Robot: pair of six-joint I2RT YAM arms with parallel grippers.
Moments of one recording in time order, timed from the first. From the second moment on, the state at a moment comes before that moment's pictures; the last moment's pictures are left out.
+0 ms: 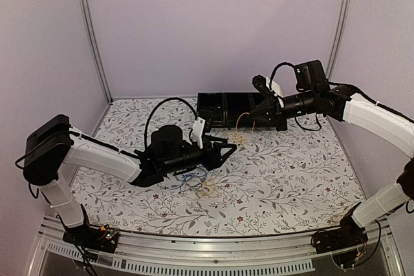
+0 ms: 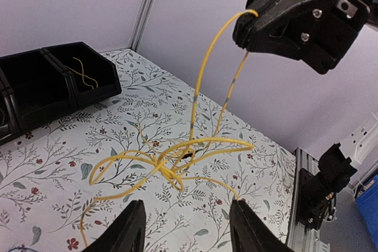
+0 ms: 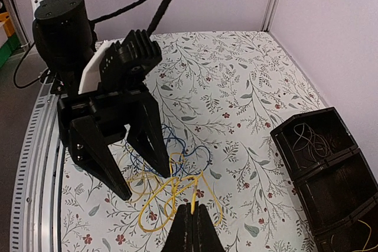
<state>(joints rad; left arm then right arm) -1.03 1.70 0.81 0.79 0.04 -0.38 0.57 1.42 1.25 -0.43 -0.70 -0.48</state>
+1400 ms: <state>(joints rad) -1.03 1.94 0.90 1.01 0.13 -0.43 0.55 1.41 1.29 -0.47 -0.65 -0.47</state>
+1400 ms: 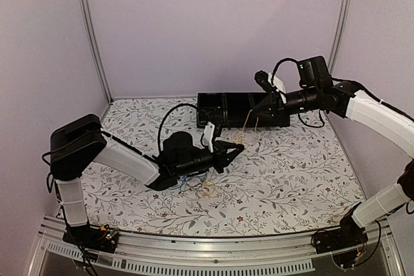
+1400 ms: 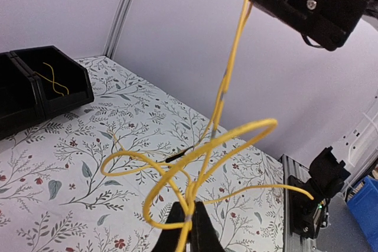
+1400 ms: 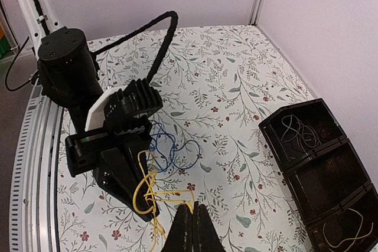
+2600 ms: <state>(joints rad) -1.06 1.81 0.66 1.10 0.10 -0.39 0.28 1.42 1.74 -0.61 -0.65 -0.41</state>
